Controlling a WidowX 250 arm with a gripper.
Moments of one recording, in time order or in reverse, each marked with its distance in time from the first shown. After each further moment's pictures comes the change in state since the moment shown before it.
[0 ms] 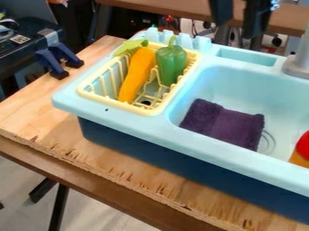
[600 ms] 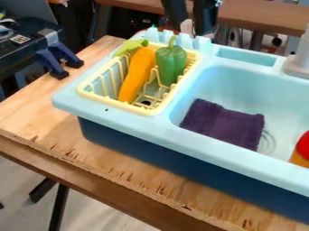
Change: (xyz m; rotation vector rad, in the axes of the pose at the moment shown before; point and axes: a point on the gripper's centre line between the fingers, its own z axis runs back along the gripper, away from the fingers) arm -0.025 0.049 -0.002 -0.030 -0.053 0.097
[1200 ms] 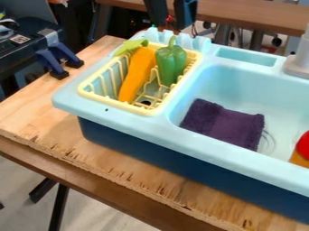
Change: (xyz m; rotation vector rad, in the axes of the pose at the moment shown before) arm -0.007 0.035 0.001 -0.024 0.063 0.092
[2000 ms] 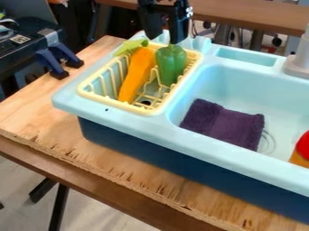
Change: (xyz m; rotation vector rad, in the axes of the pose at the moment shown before) arm 0.006 0.020 -0.032 -0.033 0.062 0.031
